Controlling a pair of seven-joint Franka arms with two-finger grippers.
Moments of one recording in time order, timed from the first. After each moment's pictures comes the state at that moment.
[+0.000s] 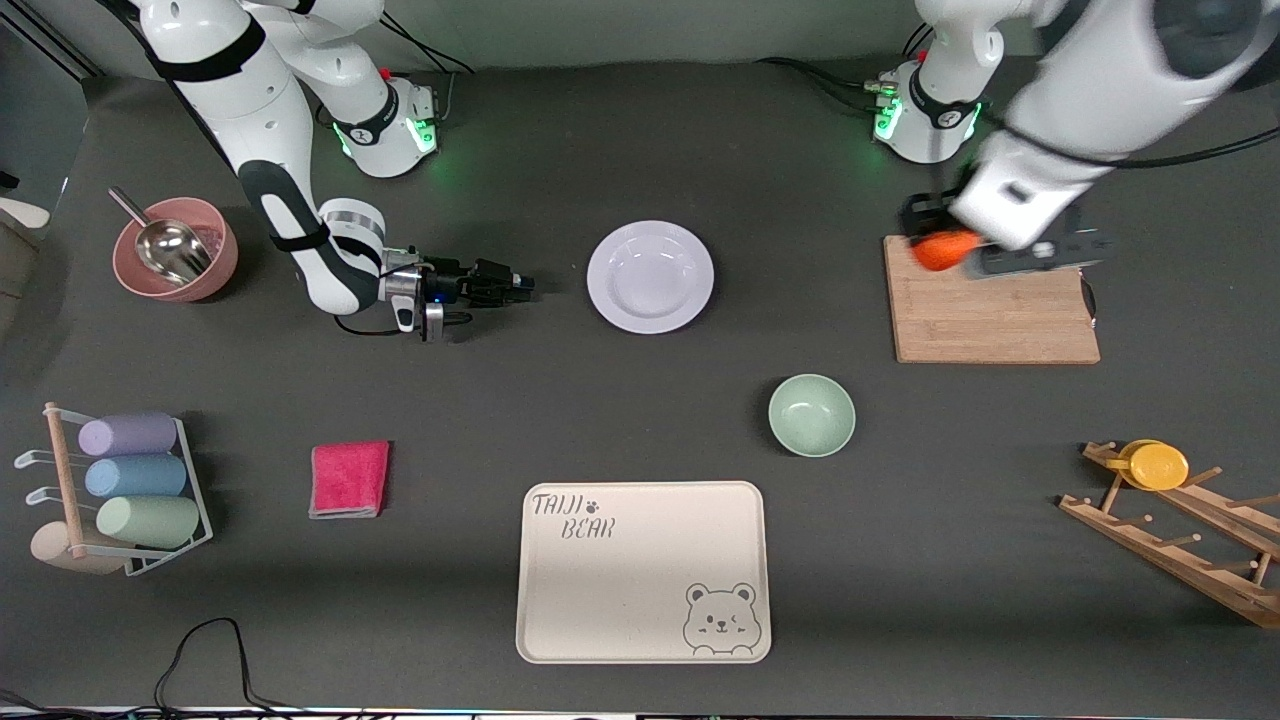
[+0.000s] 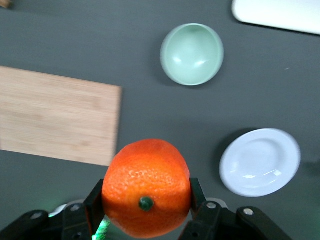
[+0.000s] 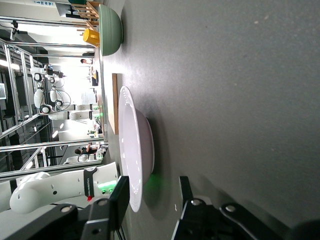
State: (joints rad) left arm 0.15 -0.04 -0.57 -1.77 -0.12 1.62 -0.60; right arm 0.27 0.43 -0.05 -2.56 1.72 1.95 -1.38
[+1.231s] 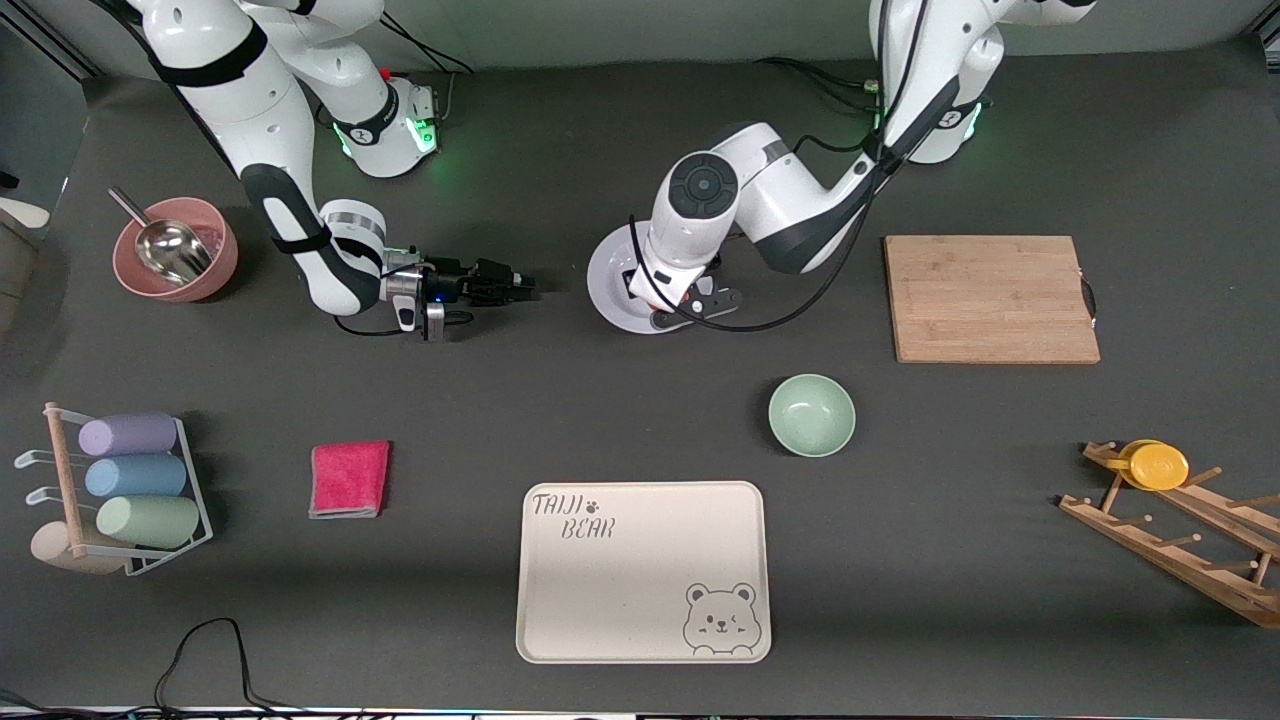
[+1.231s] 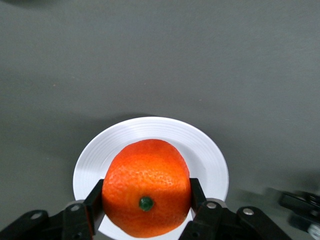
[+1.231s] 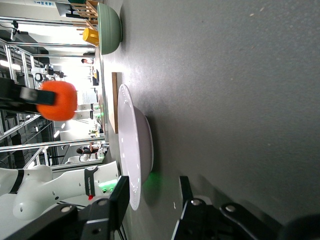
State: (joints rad) left arm -0.25 0.51 -0.66 -1.85 0.14 2.25 -1.26; right arm 0.27 0.43 -0.05 -2.56 1.72 1.95 -1.38
